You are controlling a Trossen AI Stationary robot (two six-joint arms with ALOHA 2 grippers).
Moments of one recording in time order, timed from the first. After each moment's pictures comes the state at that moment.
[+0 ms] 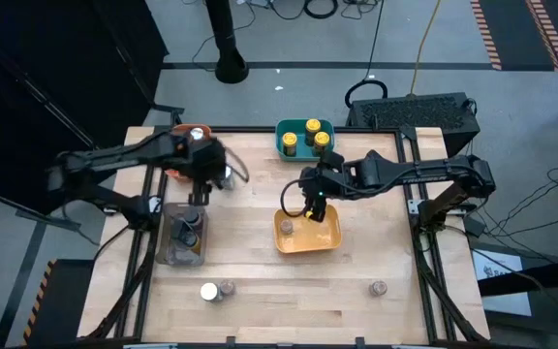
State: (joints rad) left arm 0.25 1.25 1.18 -1.18 -0.06 0.29; right arm 0.04 1.58 1.47 -0.88 0.37 0.22
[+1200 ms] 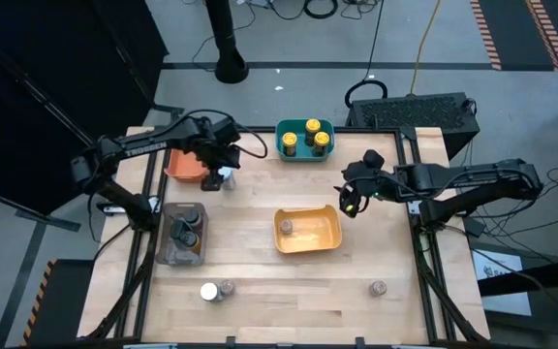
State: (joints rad) left arm 0.50 1.49 1.23 -1.12 0.08 0.56; right arm 0.05 1.09 0.95 -0.67 0.48 0.32
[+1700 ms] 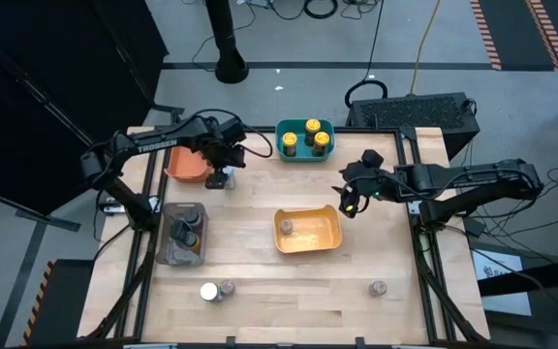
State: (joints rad) left arm 0.52 1.59 1.23 -1.09 0.07 0.59; right arm 0.05 1.09 0.95 -0.63 0.47 0.30
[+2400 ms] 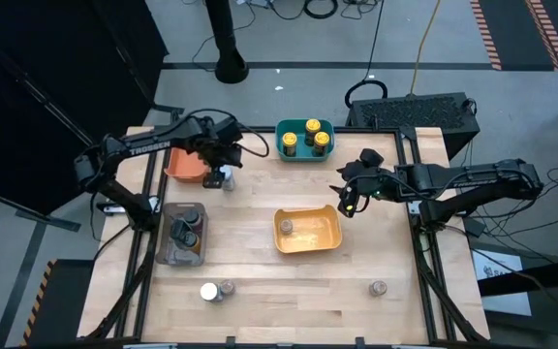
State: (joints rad) left arm 0.51 1.52 1.23 -1.09 0.00 0.59; right arm 0.05 1.09 0.95 -0.58 0.47 0.27
